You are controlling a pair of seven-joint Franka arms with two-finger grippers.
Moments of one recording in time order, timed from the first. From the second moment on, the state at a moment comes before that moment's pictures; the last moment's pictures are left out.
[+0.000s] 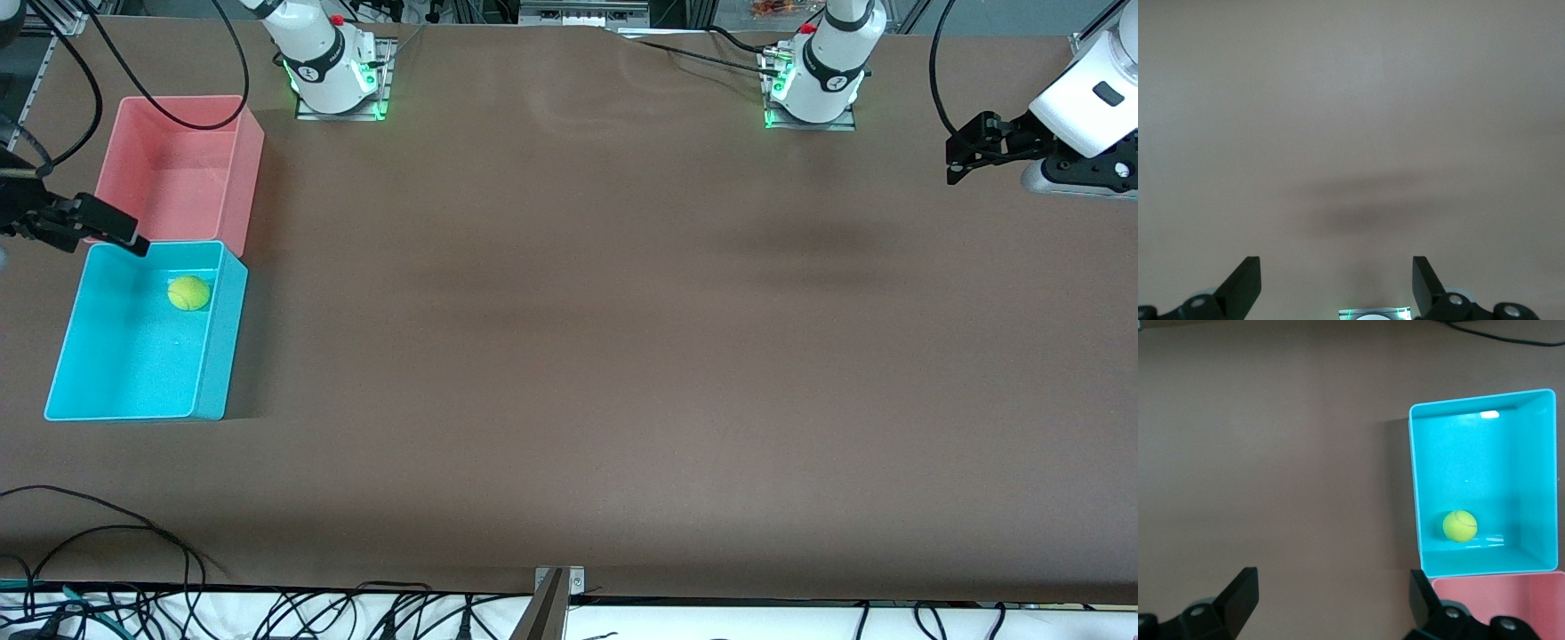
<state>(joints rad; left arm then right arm) -0.06 -0.03 -0.04 -1.54 0.07 1.41 0.02 -0.12 0.07 0.08 -1.55 0.07 1.65 0.03</state>
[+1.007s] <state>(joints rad) -0.06 -0.03 -0.04 -1.54 0.07 1.41 0.02 -0.12 0.05 0.10 -1.60 -0.05 1.64 0.06</state>
